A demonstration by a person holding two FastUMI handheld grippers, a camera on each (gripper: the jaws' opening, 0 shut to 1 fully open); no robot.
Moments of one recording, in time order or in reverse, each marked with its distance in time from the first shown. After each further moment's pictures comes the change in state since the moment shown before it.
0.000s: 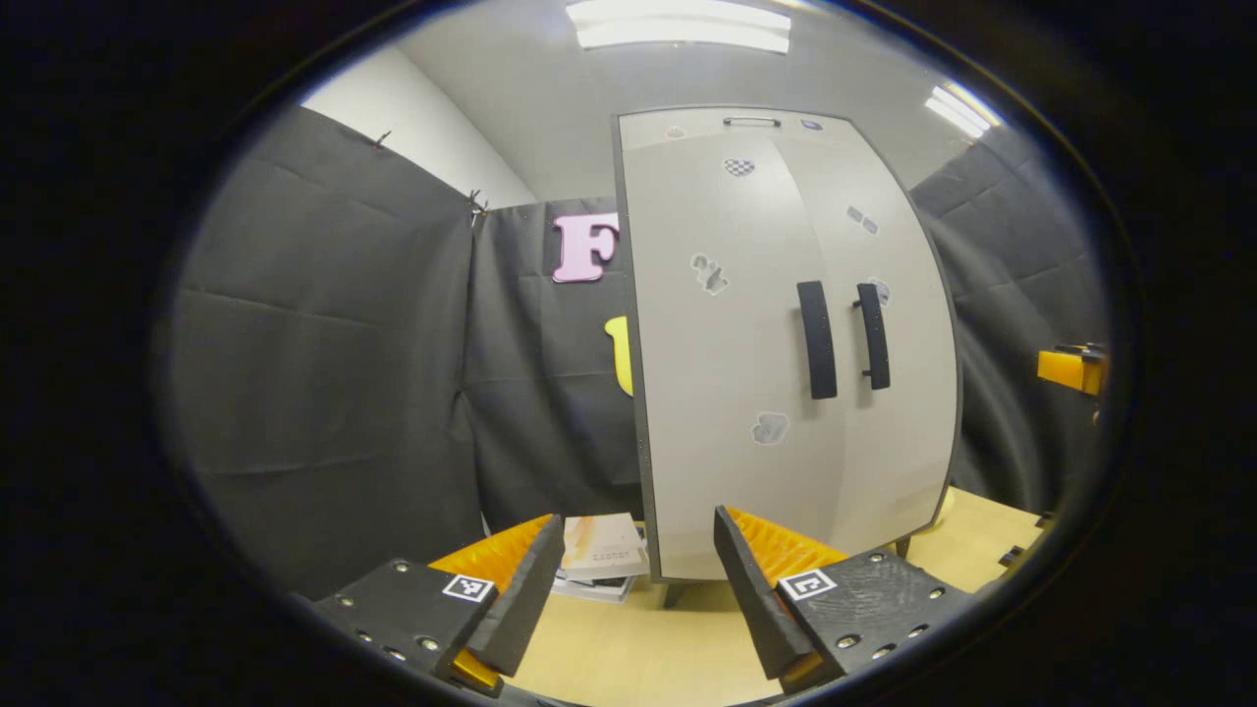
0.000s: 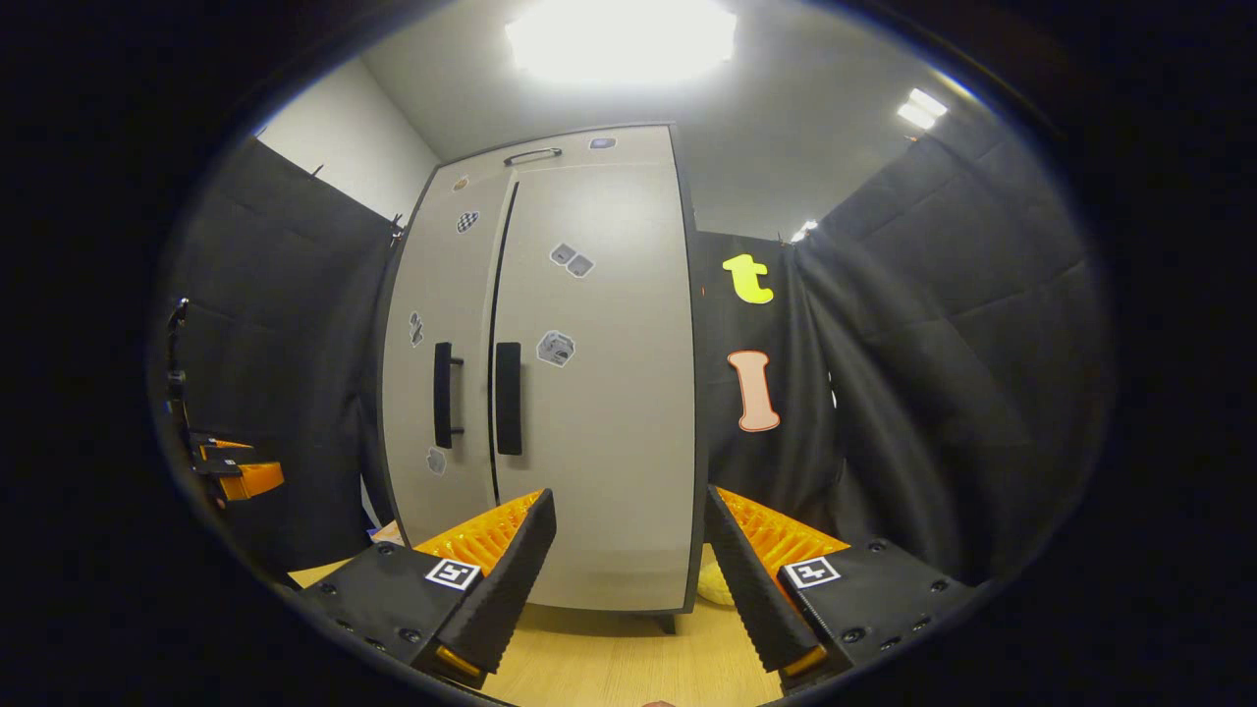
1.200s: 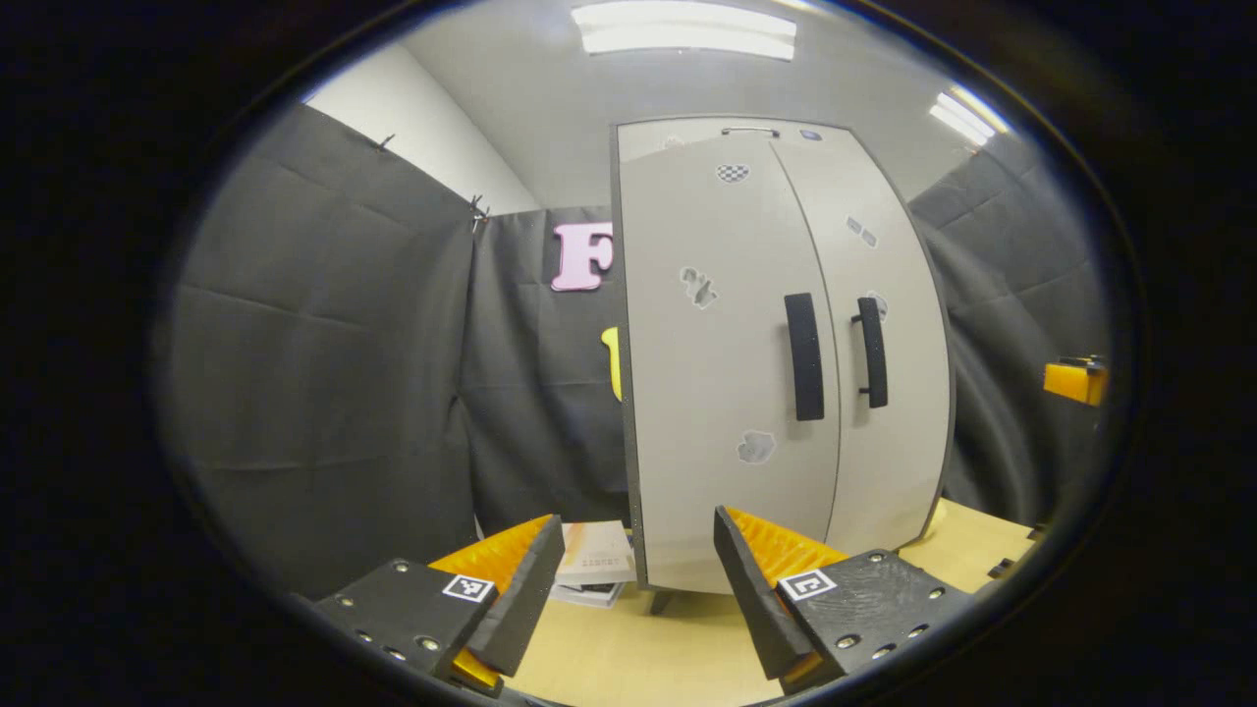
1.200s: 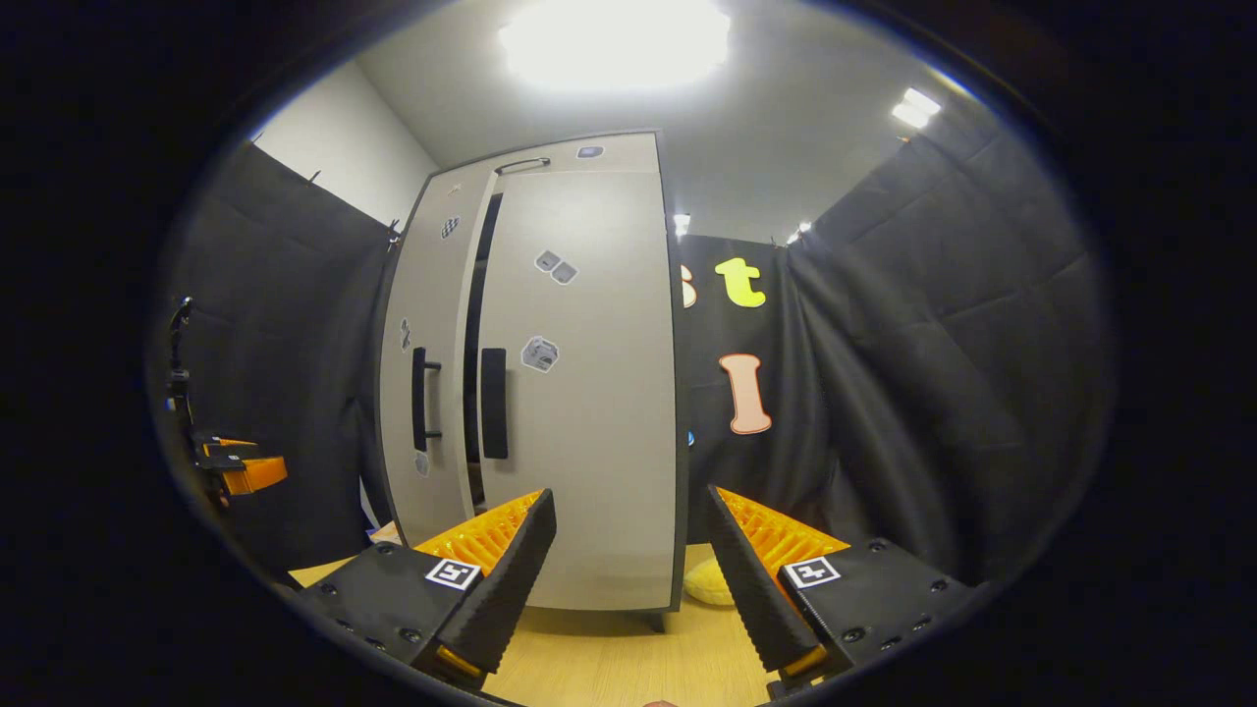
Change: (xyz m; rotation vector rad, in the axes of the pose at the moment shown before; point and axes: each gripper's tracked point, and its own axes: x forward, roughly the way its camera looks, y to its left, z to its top) left arm -0.008 -0.012 0.016 -0.019 -0.030 0.000; right arm -0.018 -0.021 0.008 0.005 -0.020 -0.011
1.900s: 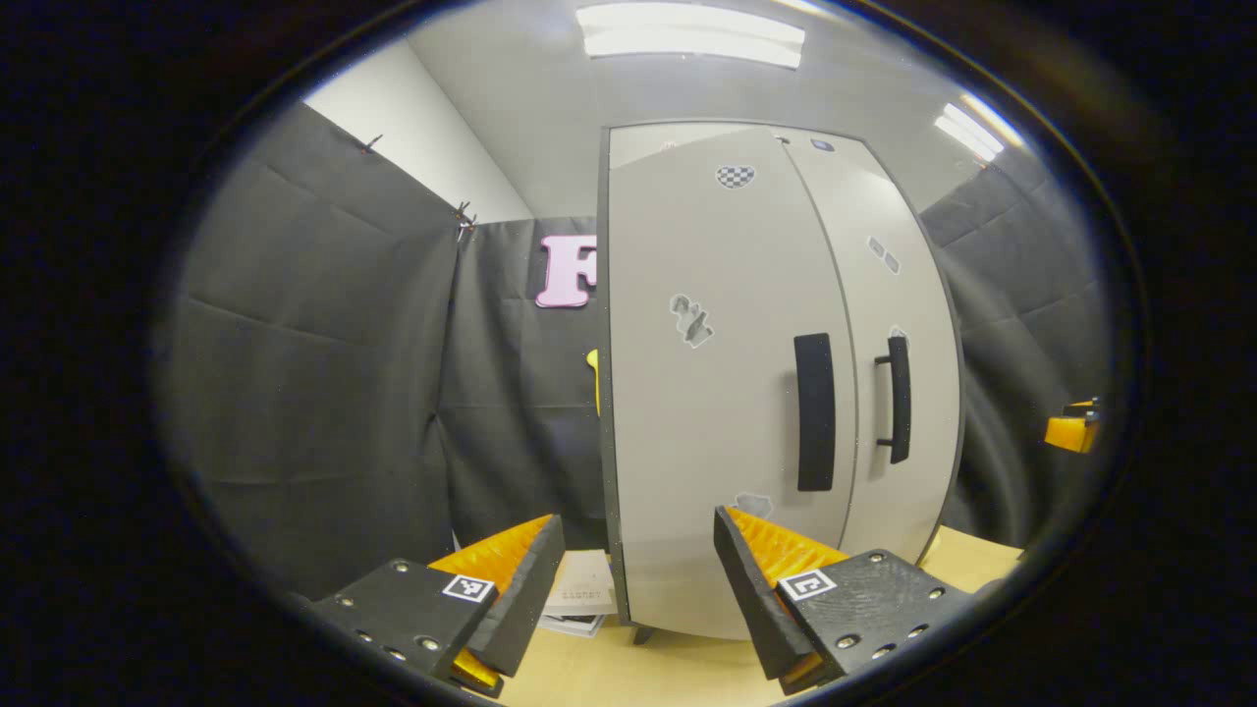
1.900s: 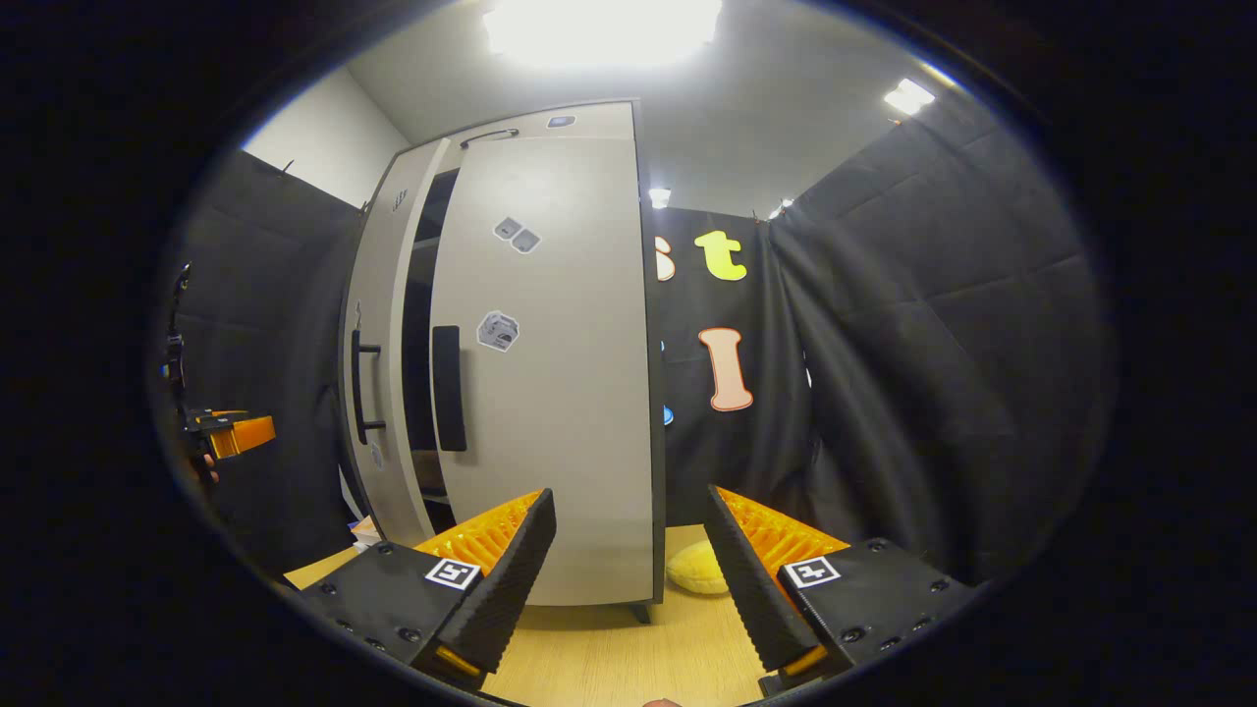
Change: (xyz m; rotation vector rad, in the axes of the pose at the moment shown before) left arm 0.048 -0.017 0.044 -0.031 -0.037 -0.031; right arm 0.025 -0.017 -0.010 0.018 0.089 -0.044
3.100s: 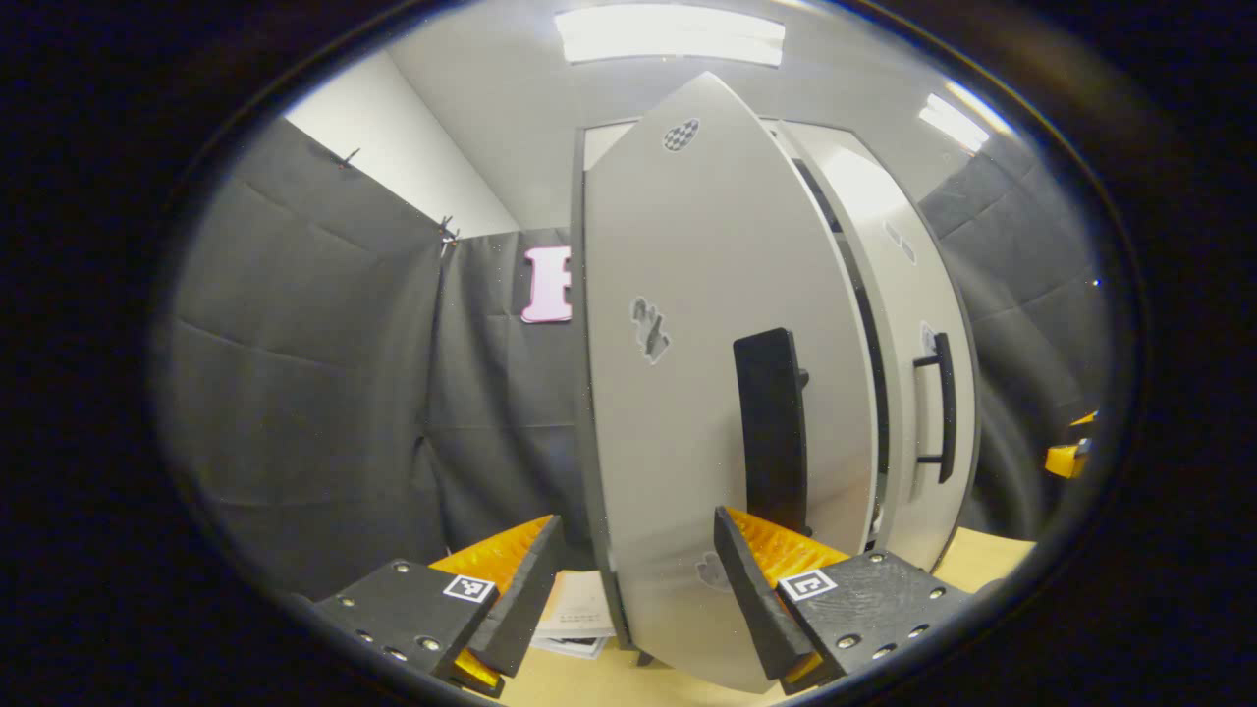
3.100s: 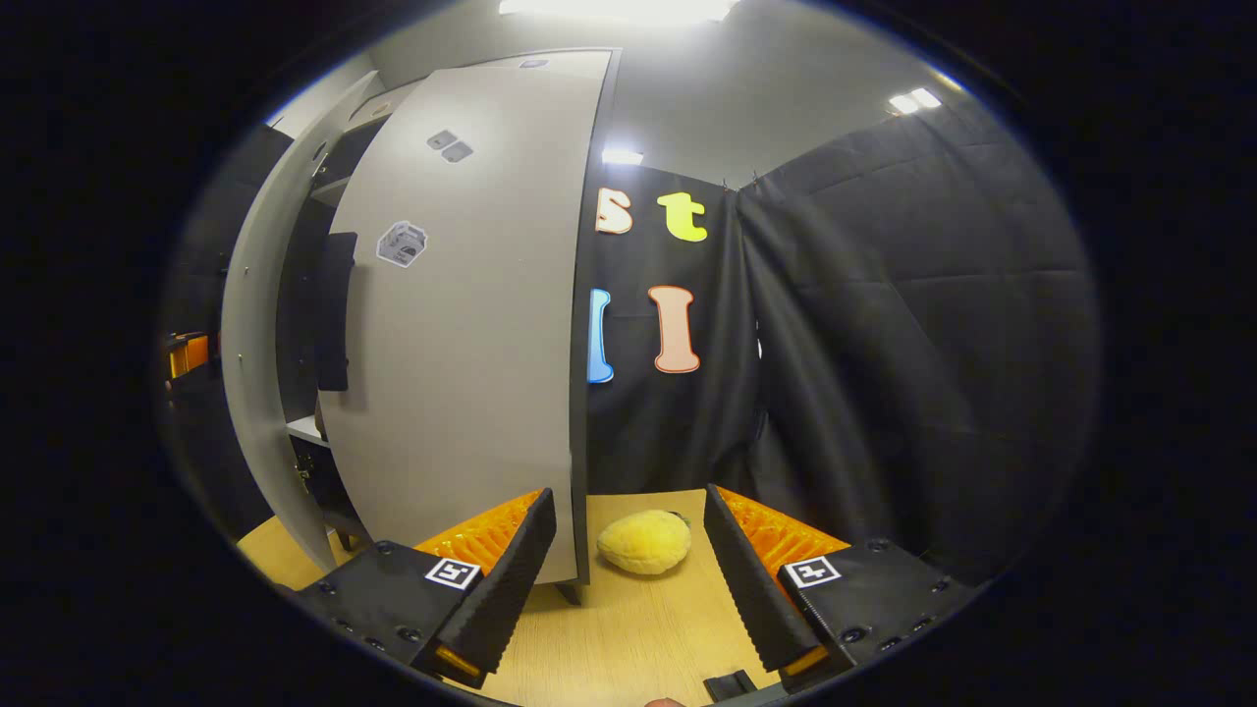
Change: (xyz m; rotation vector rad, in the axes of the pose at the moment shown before) left arm 0.083 -0.042 0.009 0.036 -0.040 -0.048; right arm 0.042 -0.066 -0.047 -0.077 0.134 -0.175
